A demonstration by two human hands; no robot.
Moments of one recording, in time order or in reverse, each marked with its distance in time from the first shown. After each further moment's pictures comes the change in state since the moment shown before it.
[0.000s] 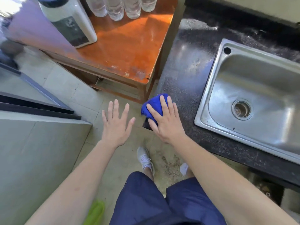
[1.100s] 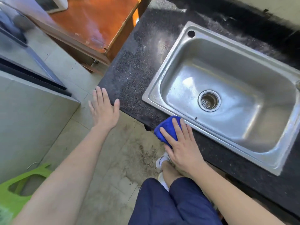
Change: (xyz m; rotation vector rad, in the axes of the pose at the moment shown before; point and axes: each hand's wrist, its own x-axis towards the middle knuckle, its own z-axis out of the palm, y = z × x) left_hand -0.050 0.198 0.048 -0.163 0.149 -0.493; right_hand -0.227 0.233 -0.016 -0.062 0.002 -0.236
